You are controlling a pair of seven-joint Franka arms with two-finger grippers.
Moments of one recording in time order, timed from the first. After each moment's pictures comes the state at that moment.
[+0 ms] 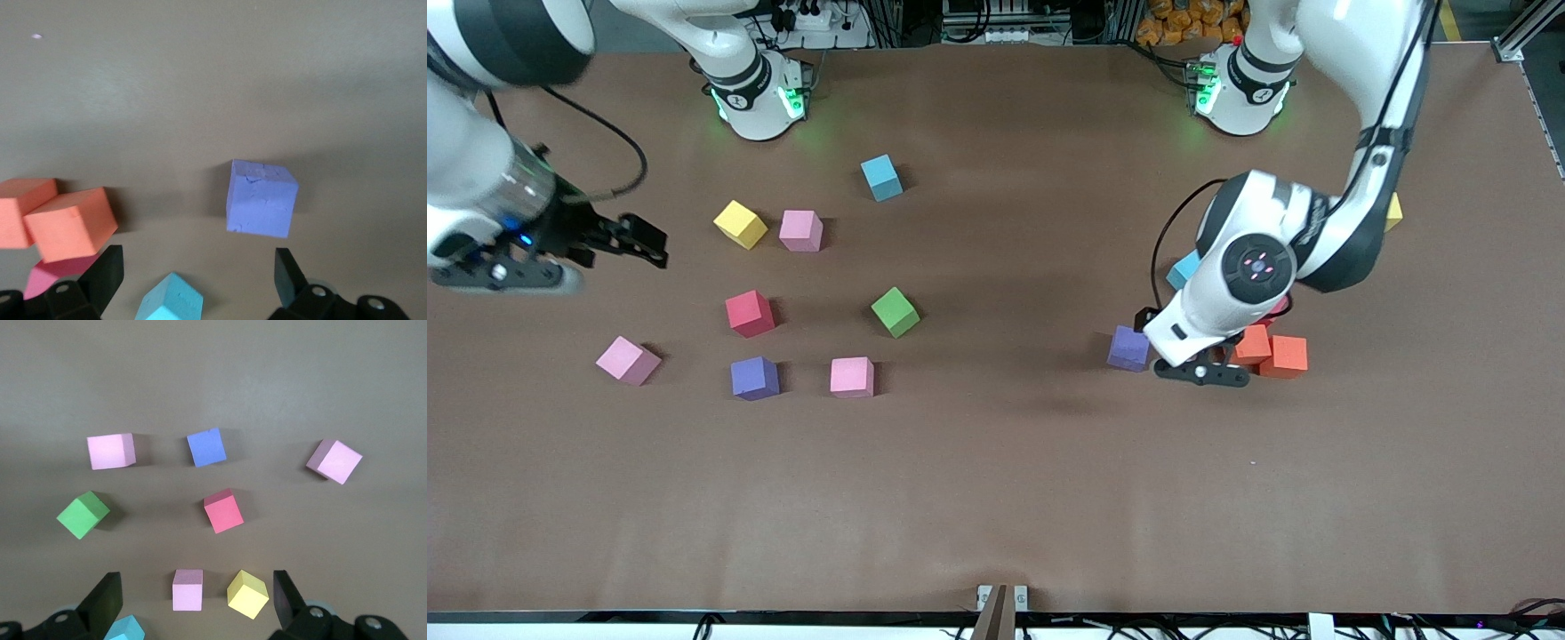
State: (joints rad) left arm -0.39 0.46 -0.04 -1.69 0.02 2.03 -0.27; right arm 0.04 0.09 0.09 -1.63 0.00 1.63 0.15
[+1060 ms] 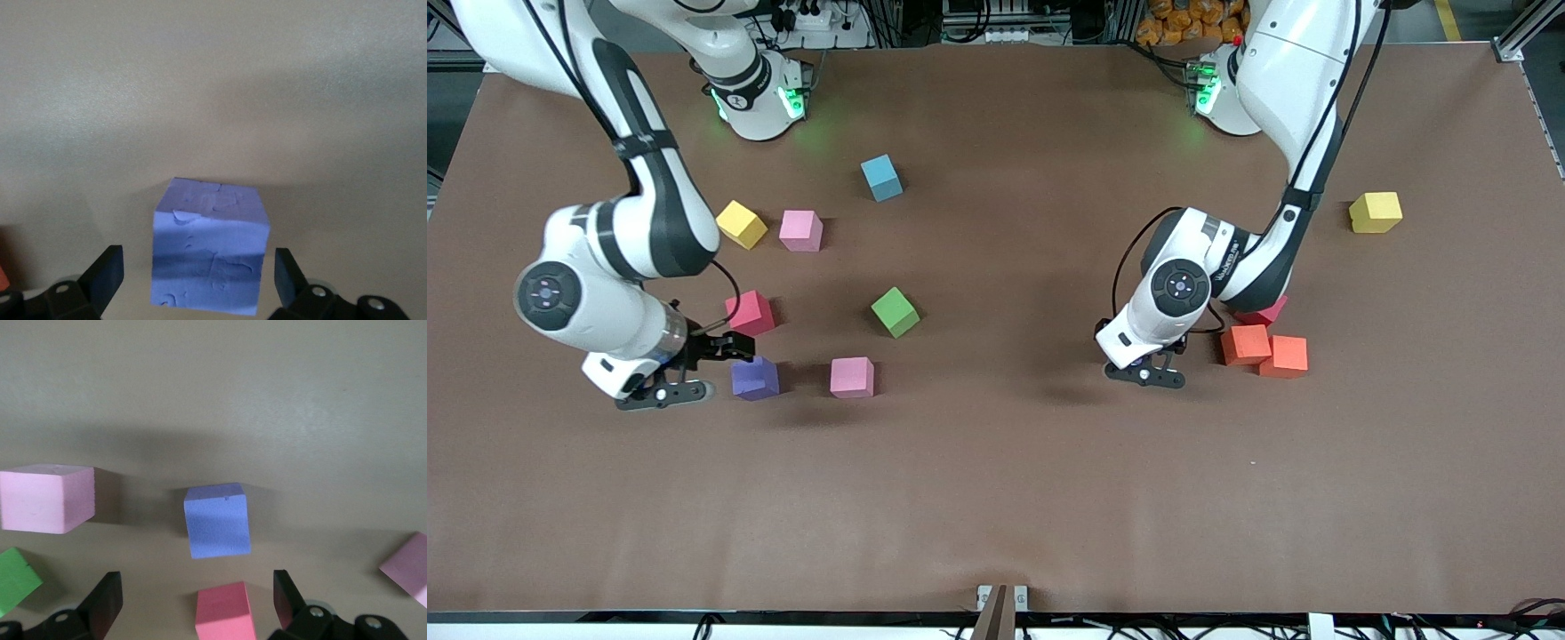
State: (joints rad) left arm -0.45 0.58 -0.04 -1.80 0.02 2.29 -0.32; right arm 0.04 0.38 0.08 -1.85 0.00 2.17 -0.03
